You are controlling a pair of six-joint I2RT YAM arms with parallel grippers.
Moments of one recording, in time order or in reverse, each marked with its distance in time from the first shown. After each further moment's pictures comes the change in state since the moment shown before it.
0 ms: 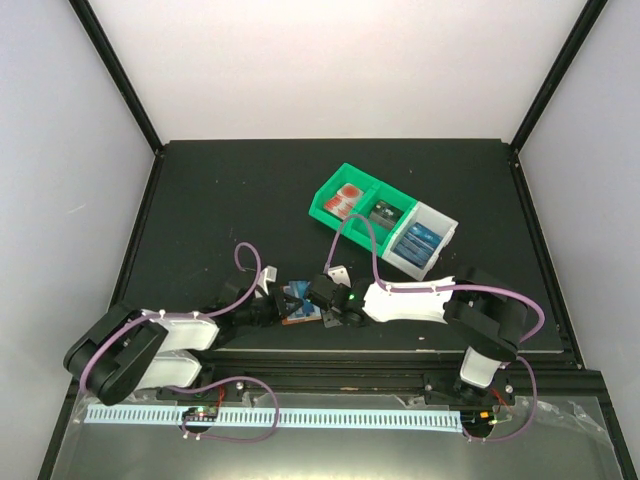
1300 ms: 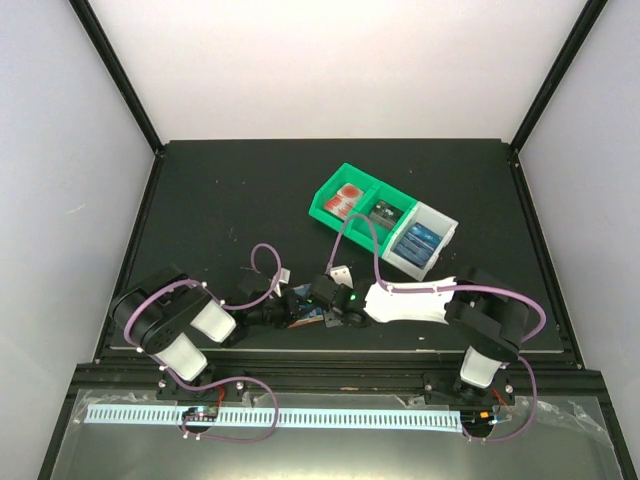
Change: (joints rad) left arm -0.083 0.340 0.024 0.382 0.033 -0.153; right arm 0.000 -0.005 -0.008 -0.002 0.012 0.023
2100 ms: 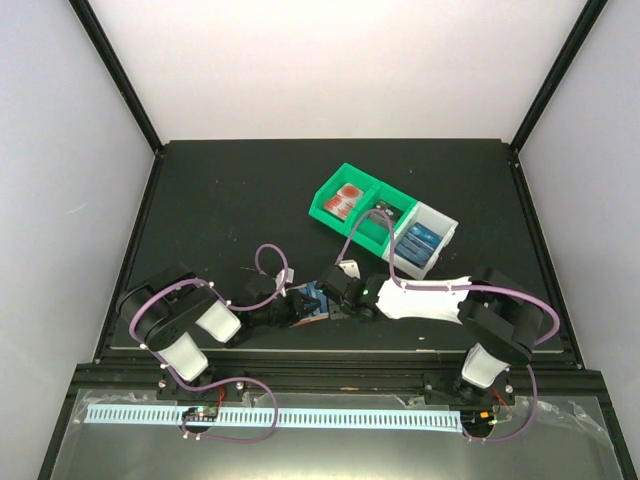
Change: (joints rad) left arm -0.062 0.026 0.024 0.015 -0.112 0.018; right arm -0.066 -0.080 -0.066 0.079 -0.048 0.007
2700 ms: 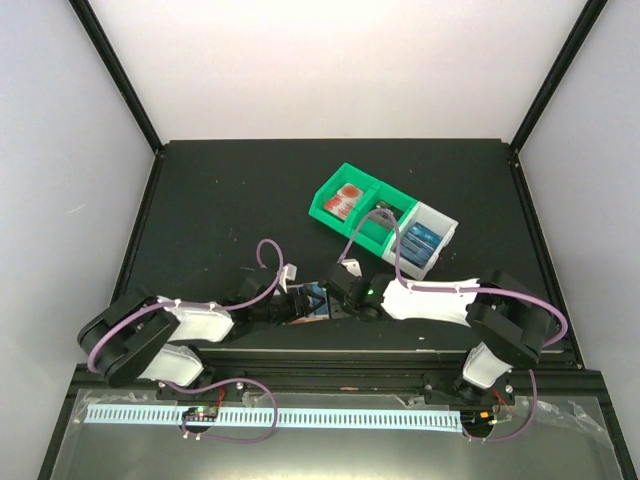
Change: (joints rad) left arm -0.014 -0.229 0.065 -0.379 -0.012 0.121; right arm -0.014 -0.021 -0.024 0.035 -0.040 0.000
